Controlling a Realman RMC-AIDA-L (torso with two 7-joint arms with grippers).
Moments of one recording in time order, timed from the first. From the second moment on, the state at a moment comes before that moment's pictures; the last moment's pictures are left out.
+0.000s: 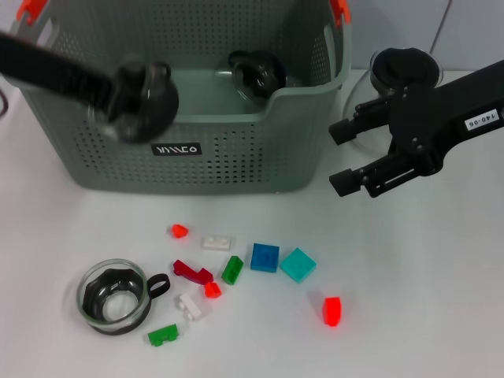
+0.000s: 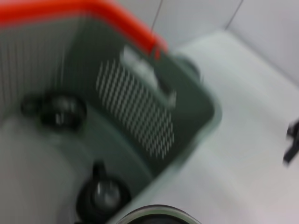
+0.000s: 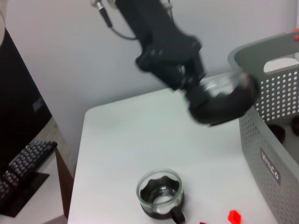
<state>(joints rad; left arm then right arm) -0.69 -2.08 -2.38 -1.69 -0.77 2.02 -2.56 0.84 2.00 -0.85 -1.01 -2.13 -1.89 1.87</state>
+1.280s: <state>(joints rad) -0.88 -1.98 -2.20 -0.86 -0.73 1.17 -2.41 0.83 2.00 -0.85 -1.01 -2.10 -1.88 1.91</state>
